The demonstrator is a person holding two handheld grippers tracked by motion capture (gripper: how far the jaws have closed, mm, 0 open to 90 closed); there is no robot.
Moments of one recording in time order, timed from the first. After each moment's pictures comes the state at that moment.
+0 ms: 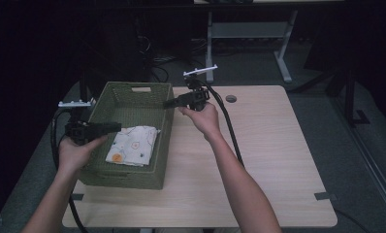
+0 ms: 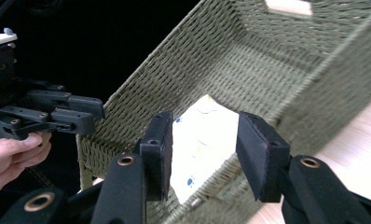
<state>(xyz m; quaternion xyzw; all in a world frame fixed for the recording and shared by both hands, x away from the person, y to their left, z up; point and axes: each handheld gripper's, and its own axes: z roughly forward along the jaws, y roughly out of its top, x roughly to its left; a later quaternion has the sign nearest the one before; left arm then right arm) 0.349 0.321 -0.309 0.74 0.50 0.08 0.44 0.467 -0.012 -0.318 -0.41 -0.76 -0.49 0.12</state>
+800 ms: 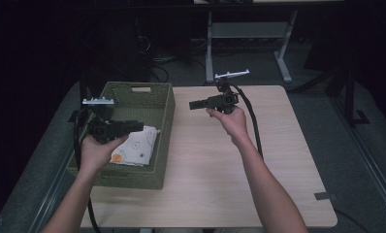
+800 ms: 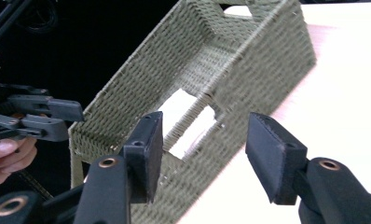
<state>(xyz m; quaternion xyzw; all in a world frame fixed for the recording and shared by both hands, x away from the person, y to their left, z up) 0.346 0.262 -0.303 0.76 0.47 0.06 0.45 0.461 -0.092 -0.332 -0.43 -0.74 -0.50 0.12</state>
